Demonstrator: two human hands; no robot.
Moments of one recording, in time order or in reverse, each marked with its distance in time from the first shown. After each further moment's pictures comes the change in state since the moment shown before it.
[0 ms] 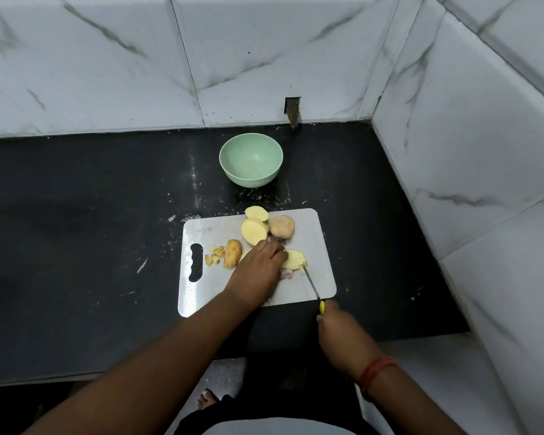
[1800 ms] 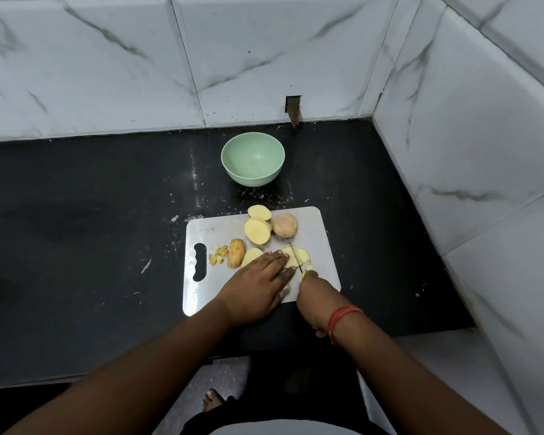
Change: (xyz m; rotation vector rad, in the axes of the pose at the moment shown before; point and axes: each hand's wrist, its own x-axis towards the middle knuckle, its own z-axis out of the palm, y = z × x) left_hand -0.036 -0.015 0.005 0.132 -0.035 0.264; right_hand 0.027 -0.063 -0.026 -0.027 -0.034 0.021
